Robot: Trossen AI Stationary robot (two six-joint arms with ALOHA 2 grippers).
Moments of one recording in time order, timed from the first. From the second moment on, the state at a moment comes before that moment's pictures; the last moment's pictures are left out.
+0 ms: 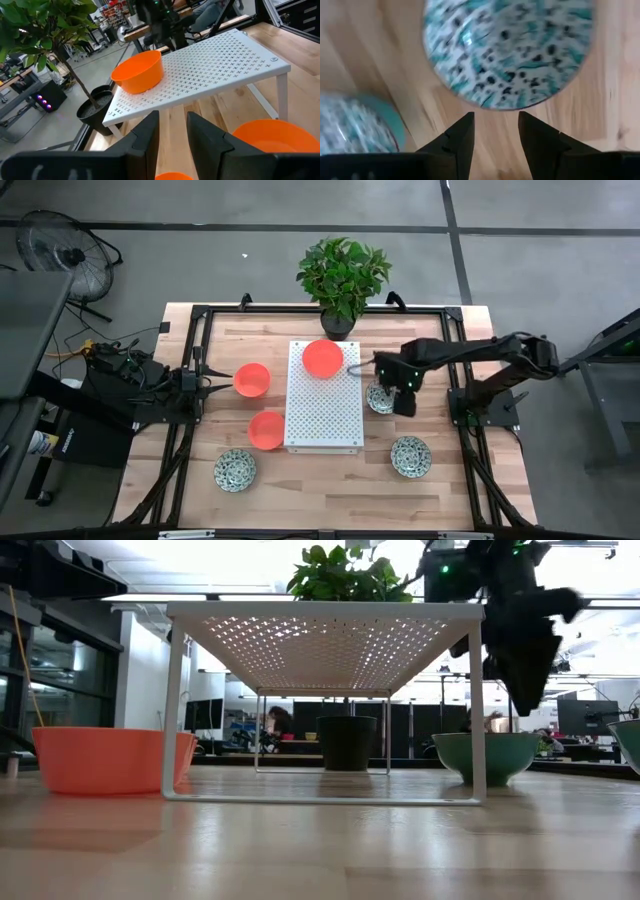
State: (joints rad) left arm -0.45 0.01 0.41 -0.58 -0.56 0.28; right arm -0.14 1.43 0.99 -1.13 -0.14 0.10
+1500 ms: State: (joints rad) left arm -0.45 0.01 0.41 -0.58 -0.56 0.28; right arm 0.16 1.44 0.77 -0.67 0.07 0.08
